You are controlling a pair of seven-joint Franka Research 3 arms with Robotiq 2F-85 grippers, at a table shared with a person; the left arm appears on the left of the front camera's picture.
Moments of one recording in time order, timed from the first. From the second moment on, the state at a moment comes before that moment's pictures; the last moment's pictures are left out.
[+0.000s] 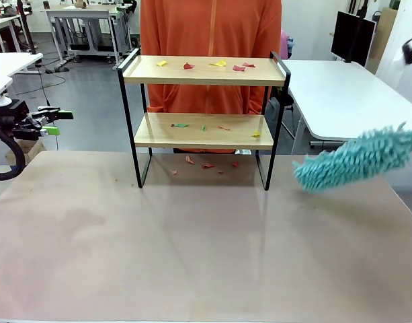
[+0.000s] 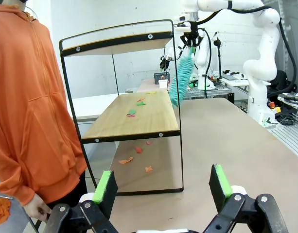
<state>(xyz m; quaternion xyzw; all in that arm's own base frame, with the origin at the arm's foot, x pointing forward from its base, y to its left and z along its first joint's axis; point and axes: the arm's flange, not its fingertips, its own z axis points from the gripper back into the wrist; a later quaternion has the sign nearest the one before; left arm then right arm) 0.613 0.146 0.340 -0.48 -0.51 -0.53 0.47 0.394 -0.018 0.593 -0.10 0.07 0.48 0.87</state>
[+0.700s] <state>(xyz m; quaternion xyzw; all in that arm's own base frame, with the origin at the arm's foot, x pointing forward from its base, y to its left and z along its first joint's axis) 0.613 0.146 0.340 -0.48 -0.51 -0.53 0.47 0.349 0.068 0.539 0.08 0.14 0.61 0.78</state>
